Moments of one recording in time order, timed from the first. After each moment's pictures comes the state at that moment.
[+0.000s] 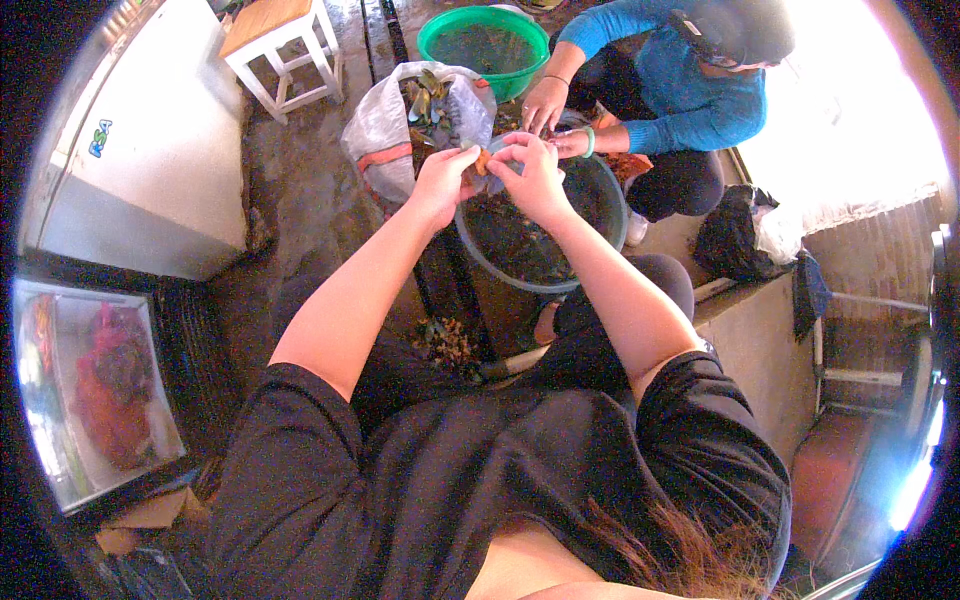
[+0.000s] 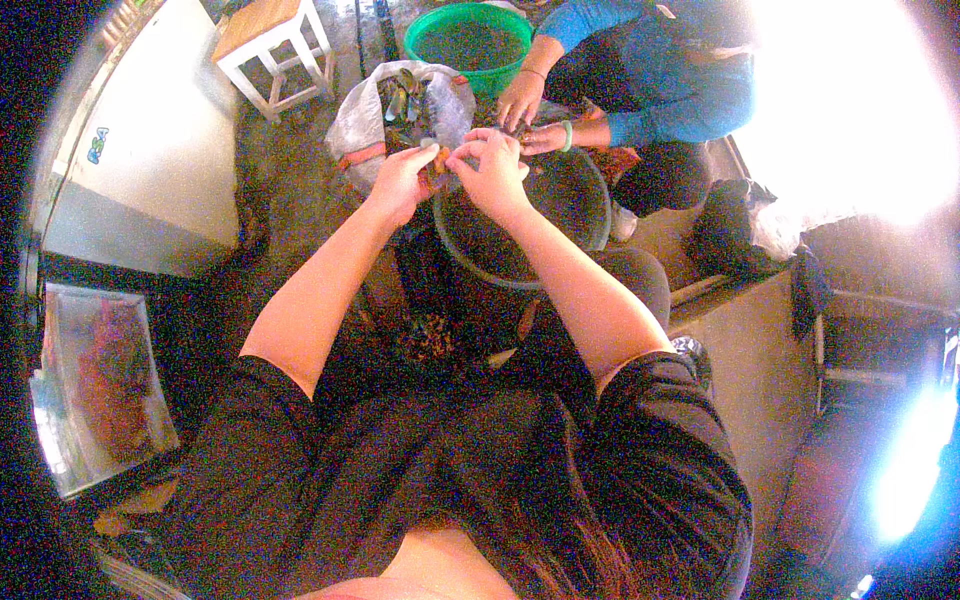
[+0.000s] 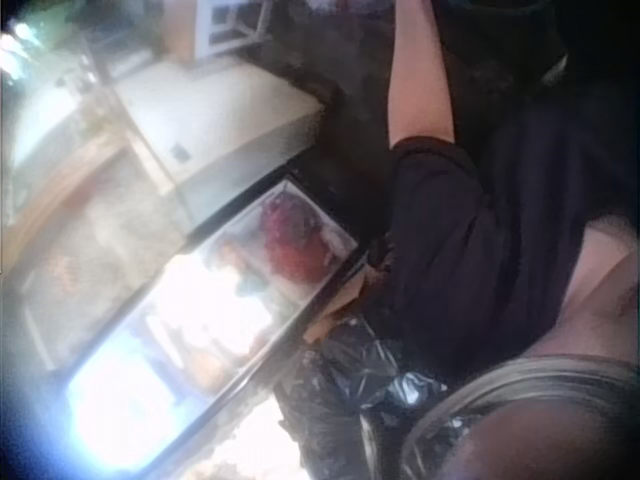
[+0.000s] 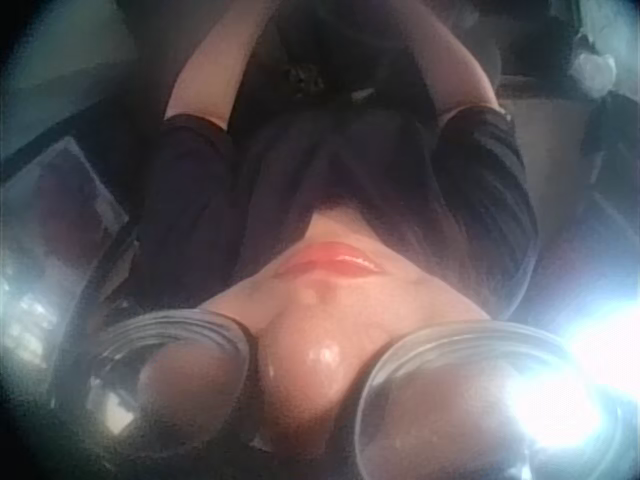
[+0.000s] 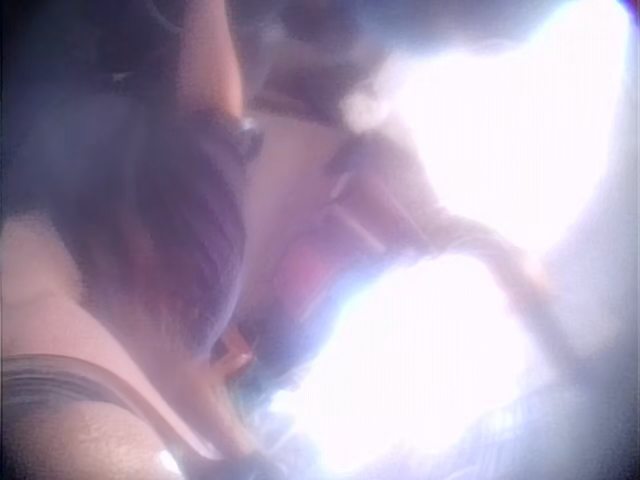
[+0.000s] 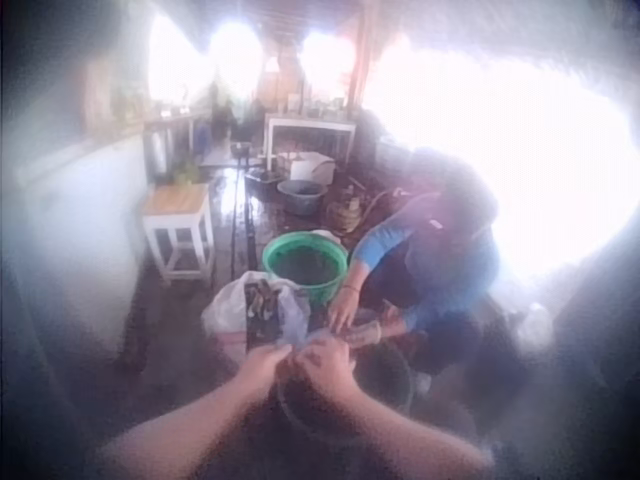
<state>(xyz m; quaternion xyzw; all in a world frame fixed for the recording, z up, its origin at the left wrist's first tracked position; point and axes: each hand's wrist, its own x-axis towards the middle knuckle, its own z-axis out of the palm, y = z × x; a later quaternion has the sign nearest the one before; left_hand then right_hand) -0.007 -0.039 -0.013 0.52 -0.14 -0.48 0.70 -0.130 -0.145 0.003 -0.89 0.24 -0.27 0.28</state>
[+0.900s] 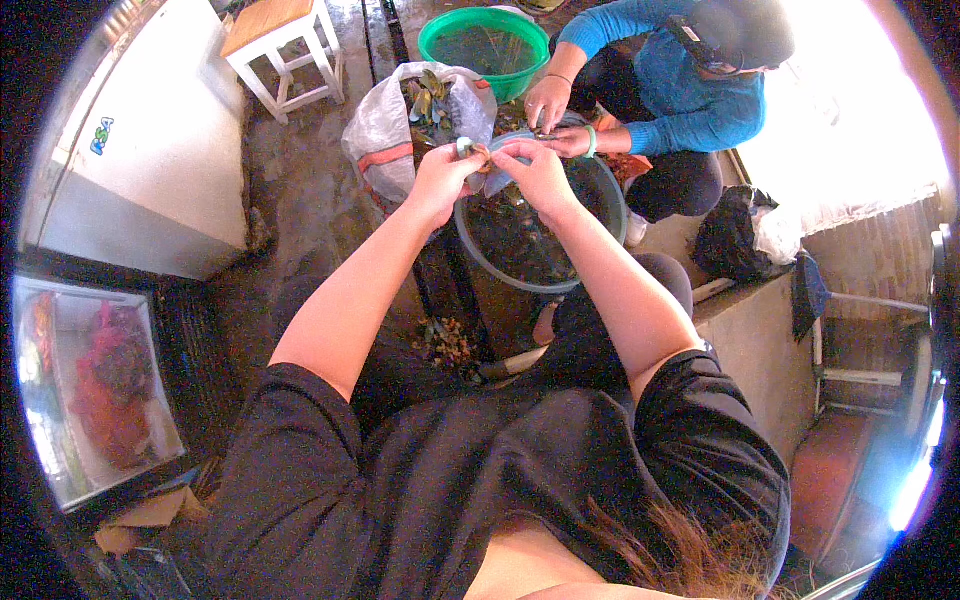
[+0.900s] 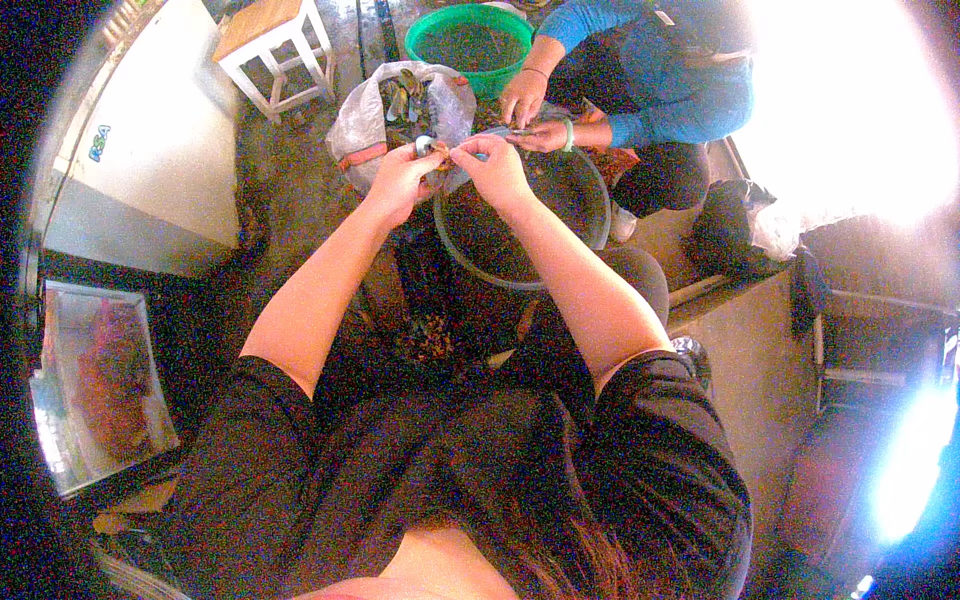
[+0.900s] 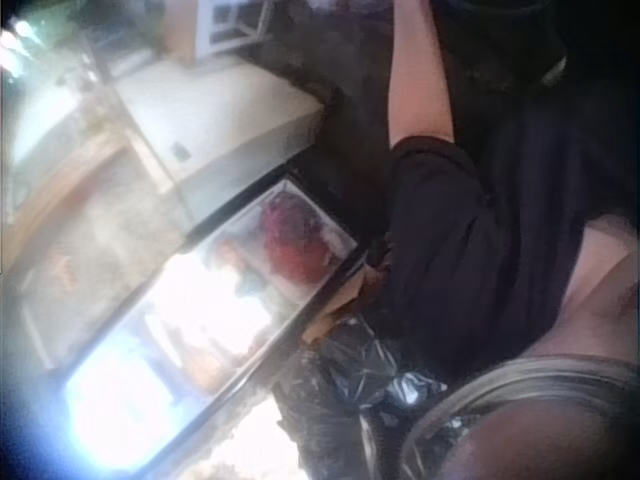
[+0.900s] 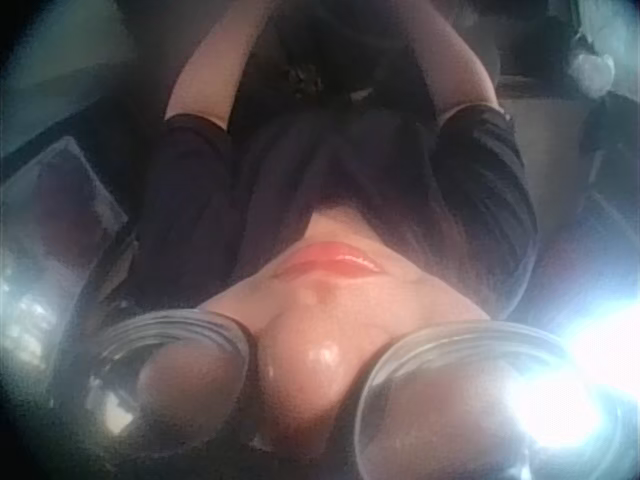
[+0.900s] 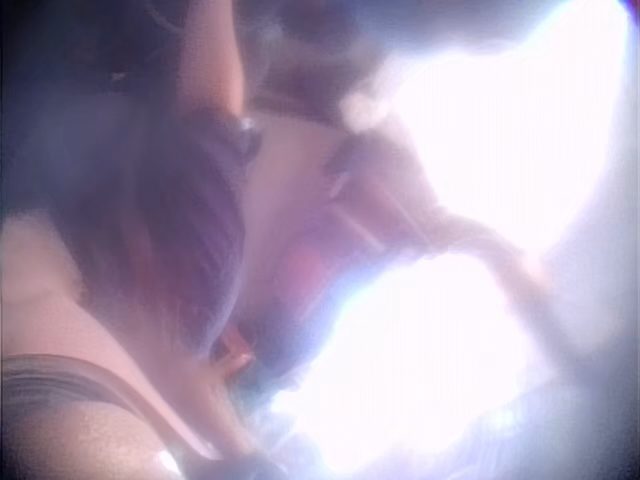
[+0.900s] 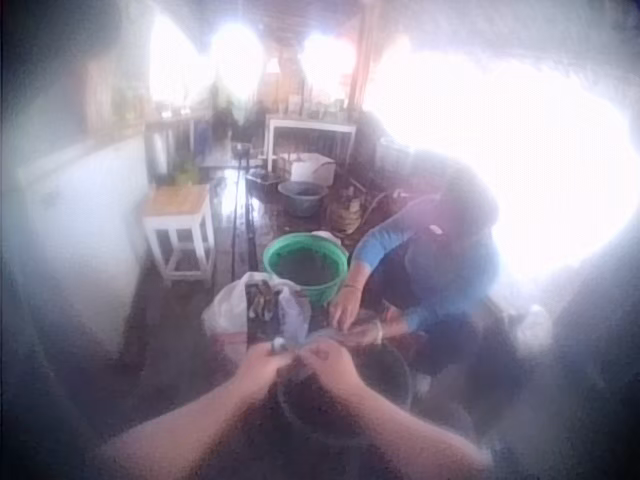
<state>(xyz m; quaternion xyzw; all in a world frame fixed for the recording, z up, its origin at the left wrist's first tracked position) -0.012 -0.036 -0.002 0.52 -0.19 -0.45 0.70 -0.126 -0.161 -0.004 -0.80 0.21 -0.28 0.48</state>
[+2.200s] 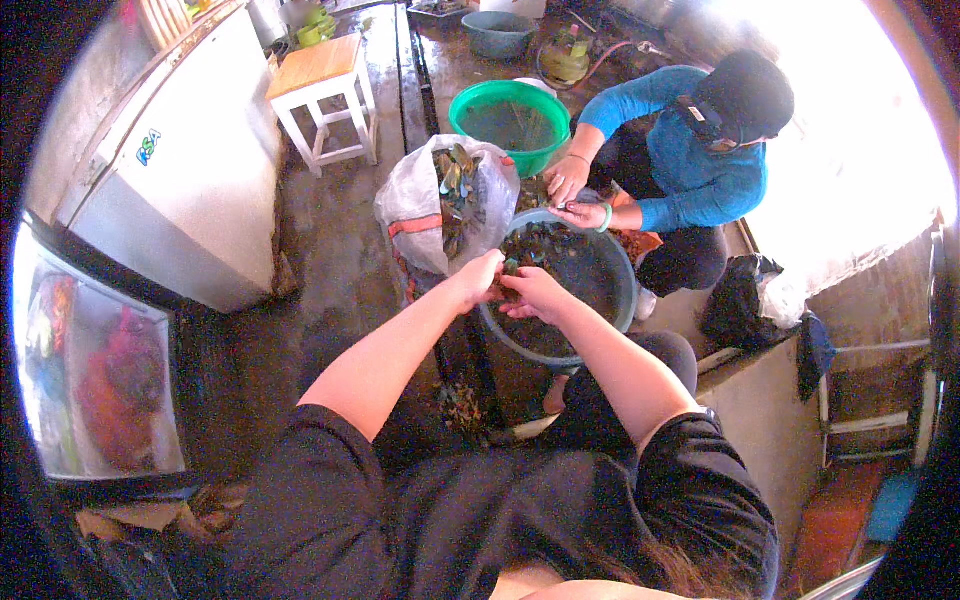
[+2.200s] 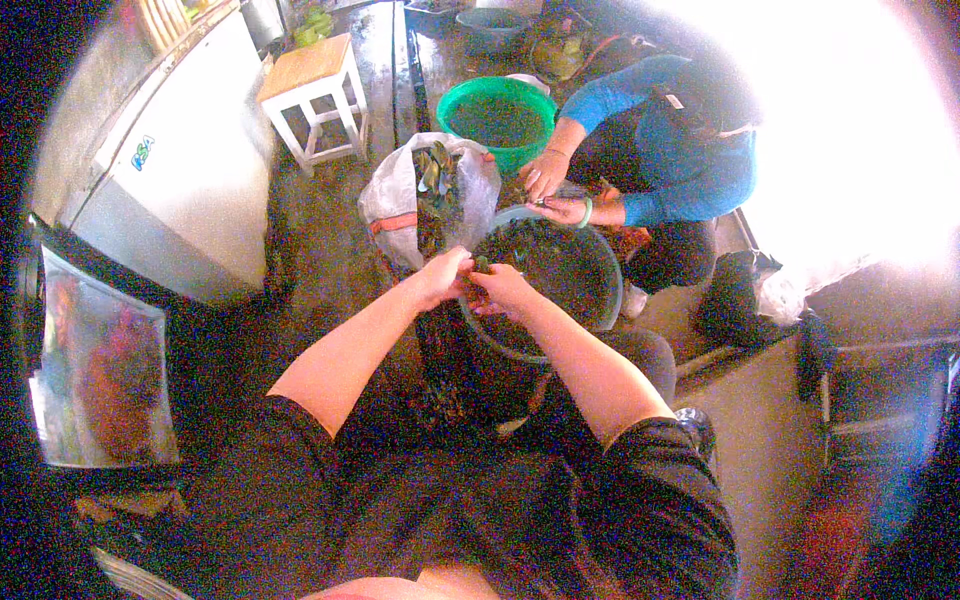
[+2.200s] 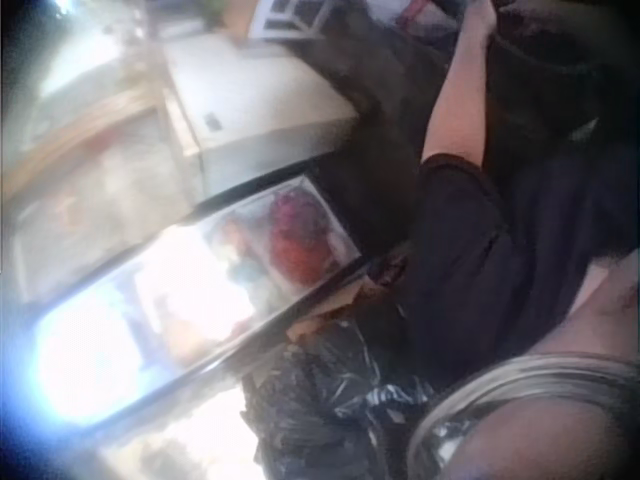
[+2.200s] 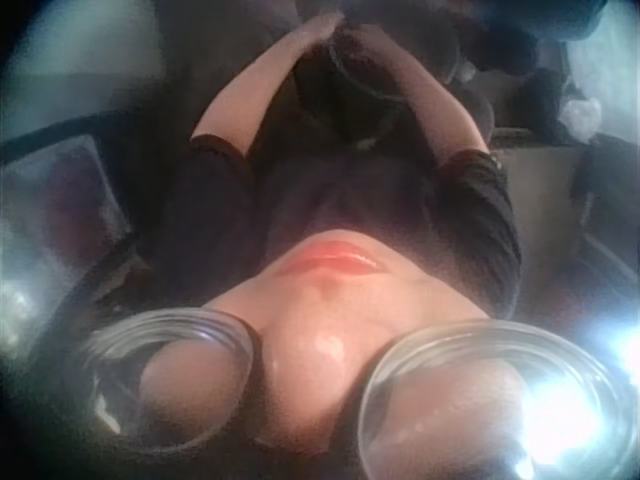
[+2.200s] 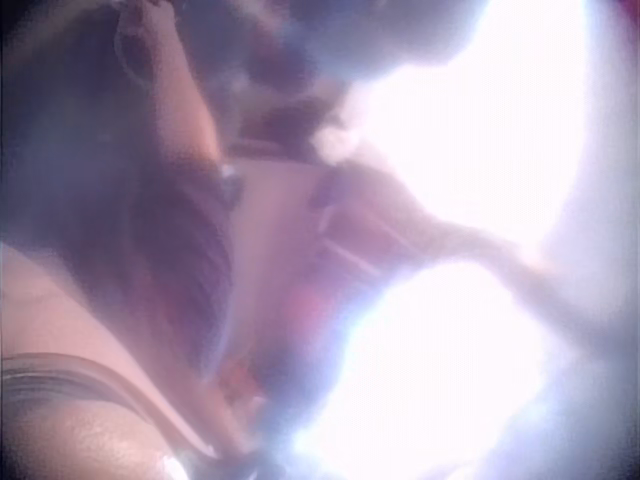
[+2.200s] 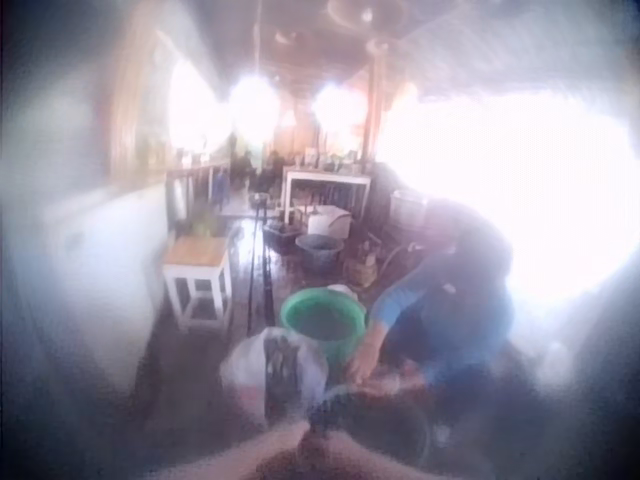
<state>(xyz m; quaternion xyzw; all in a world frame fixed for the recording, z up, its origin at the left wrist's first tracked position) -0.005 -0.031 -0.059 0.68 -0.28 -0.51 0.45 -0.134 -0.130 -0.034 -0.58 0.34 0.09 0.73</state>
